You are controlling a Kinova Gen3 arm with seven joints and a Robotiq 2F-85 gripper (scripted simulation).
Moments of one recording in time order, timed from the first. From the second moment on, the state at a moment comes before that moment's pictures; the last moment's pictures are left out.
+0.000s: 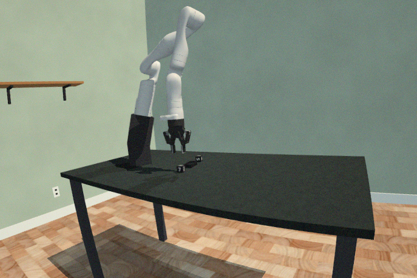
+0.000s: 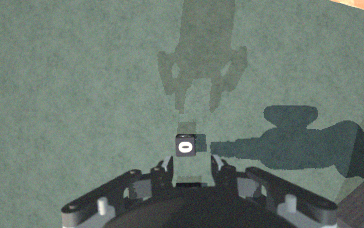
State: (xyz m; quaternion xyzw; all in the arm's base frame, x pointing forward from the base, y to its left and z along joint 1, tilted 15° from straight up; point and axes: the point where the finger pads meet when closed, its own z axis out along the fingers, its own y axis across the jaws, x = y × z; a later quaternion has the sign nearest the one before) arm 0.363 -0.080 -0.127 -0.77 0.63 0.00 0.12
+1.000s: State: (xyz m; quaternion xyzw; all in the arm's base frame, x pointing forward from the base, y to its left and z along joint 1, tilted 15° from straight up) arm 0.369 -0.087 -0.113 -0.77 0.63 0.00 0.13
